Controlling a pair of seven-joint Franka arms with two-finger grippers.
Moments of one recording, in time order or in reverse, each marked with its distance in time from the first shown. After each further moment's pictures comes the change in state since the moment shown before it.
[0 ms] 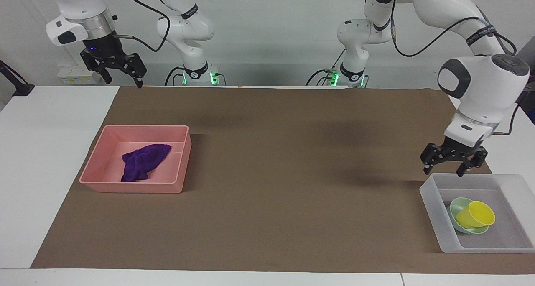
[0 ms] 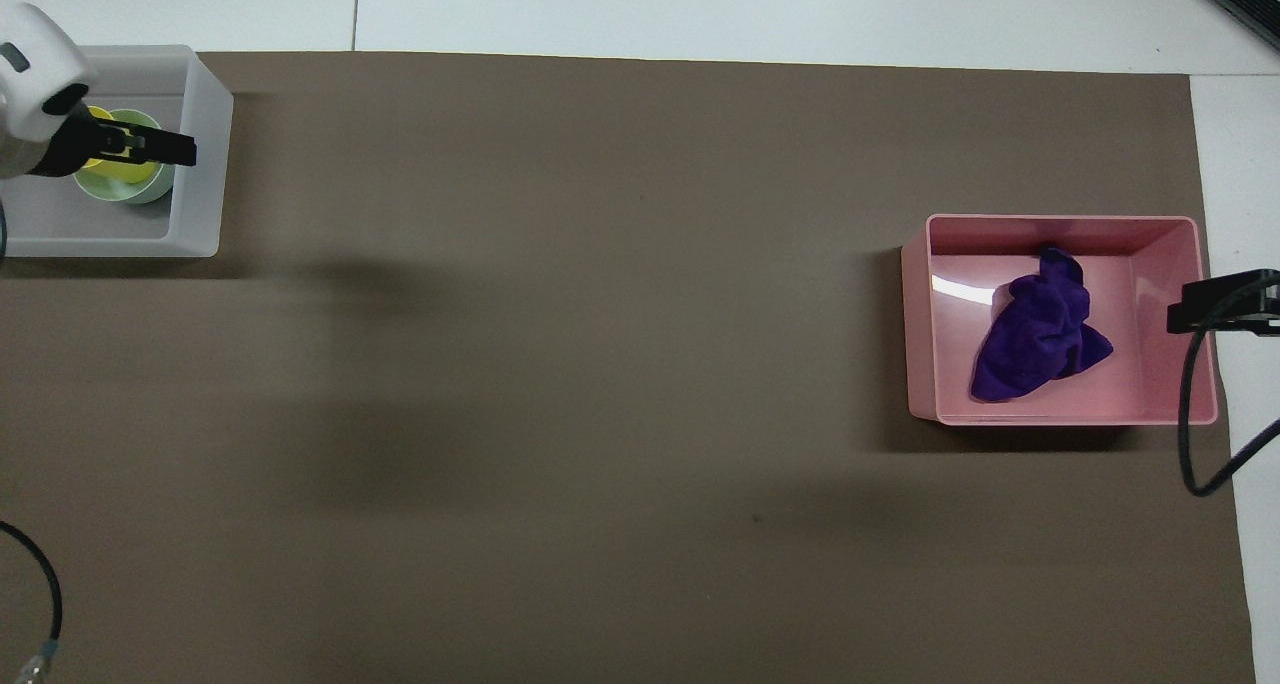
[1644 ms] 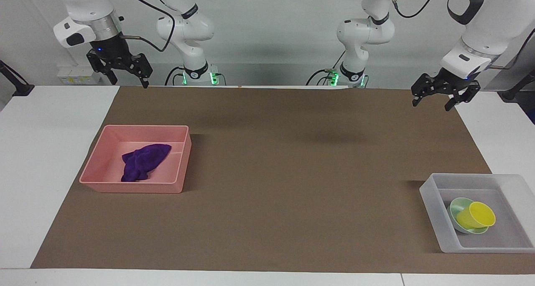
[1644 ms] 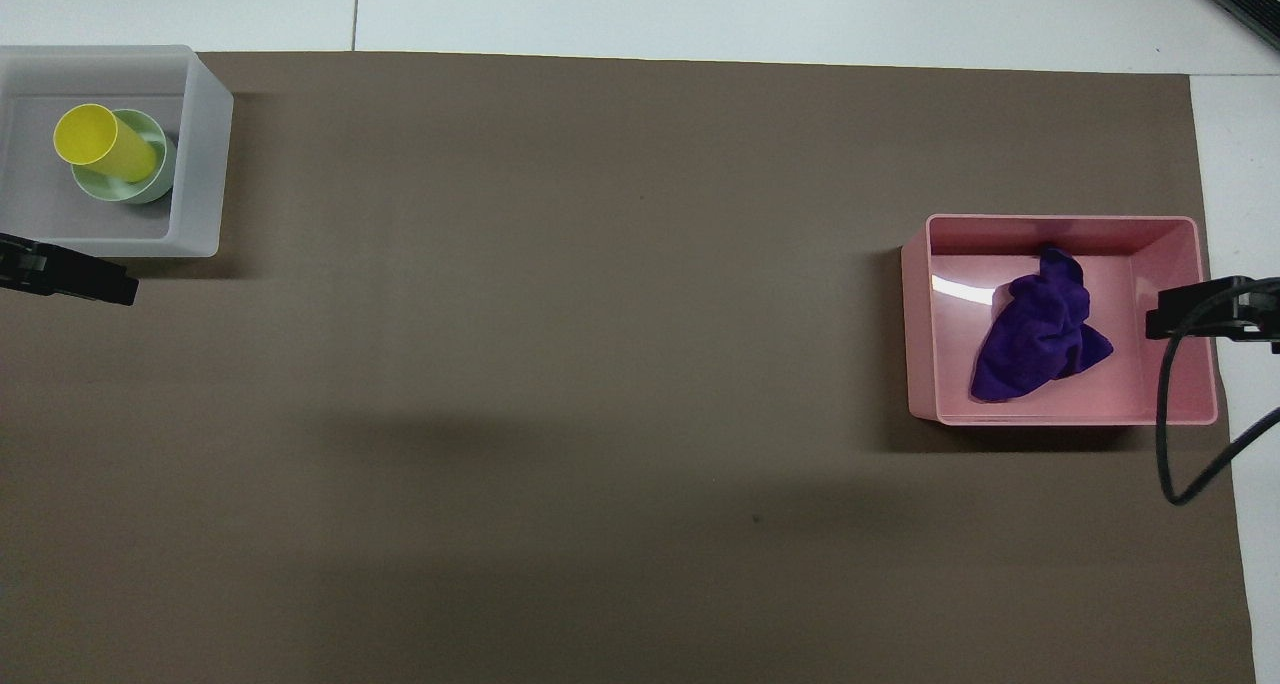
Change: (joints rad) left arm -0.019 -0.203 0.026 0.100 0.001 -0.544 0.007; right arm 0.024 -0.005 0.001 -0.016 0.000 0.000 0.000
